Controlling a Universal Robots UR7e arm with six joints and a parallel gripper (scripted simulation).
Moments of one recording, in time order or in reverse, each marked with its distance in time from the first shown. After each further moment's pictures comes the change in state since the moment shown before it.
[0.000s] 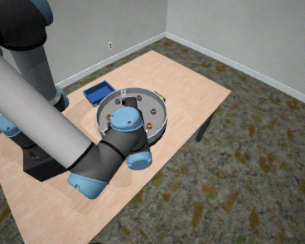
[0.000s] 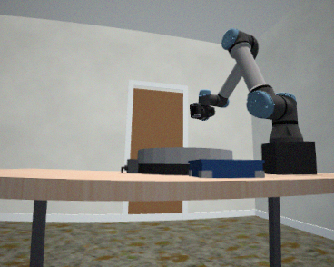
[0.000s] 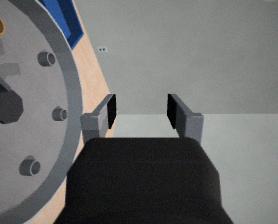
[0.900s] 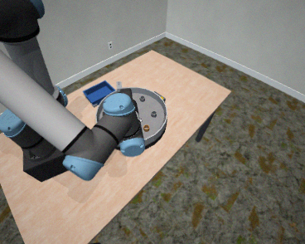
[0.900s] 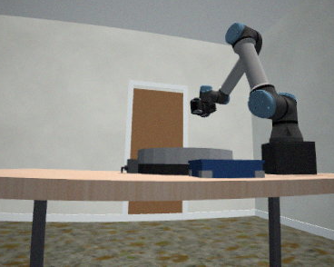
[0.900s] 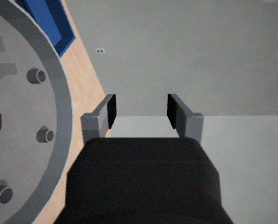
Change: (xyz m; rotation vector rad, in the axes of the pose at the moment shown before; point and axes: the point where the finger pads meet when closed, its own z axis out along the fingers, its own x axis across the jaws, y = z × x) arm 0.017 -0.015 0.039 0.002 0.002 0.001
